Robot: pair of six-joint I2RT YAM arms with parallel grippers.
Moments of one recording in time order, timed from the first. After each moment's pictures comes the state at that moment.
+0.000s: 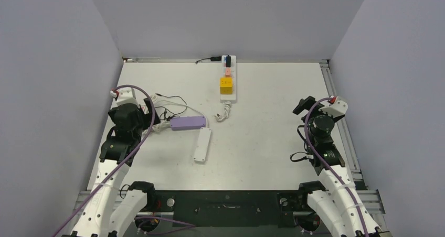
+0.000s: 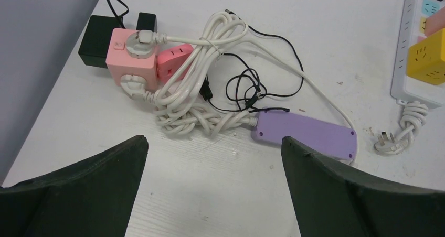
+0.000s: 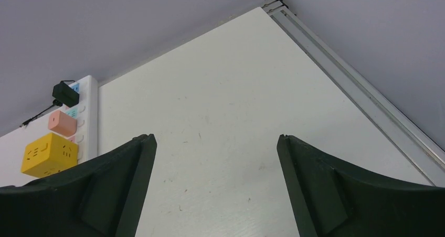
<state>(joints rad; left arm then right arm) -0.15 0.76 0.82 -0.53 -0.36 -0.33 0.16 0.69 0.51 0.04 0.46 0.36</state>
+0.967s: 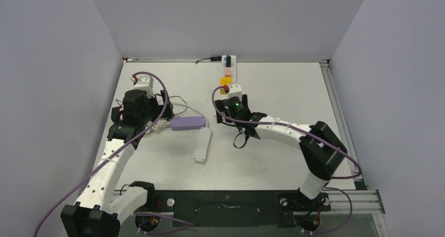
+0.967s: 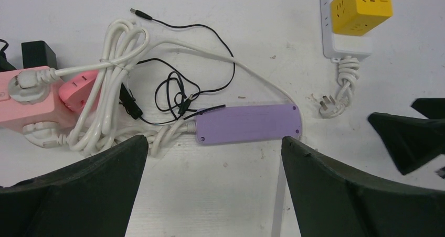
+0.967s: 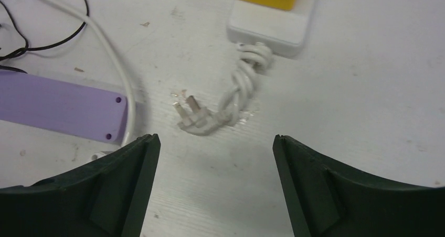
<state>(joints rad) -0.17 0.98 0.90 -0.42 -0.06 -0.26 0.77 1.60 0.97 0.04 0.37 0.31</state>
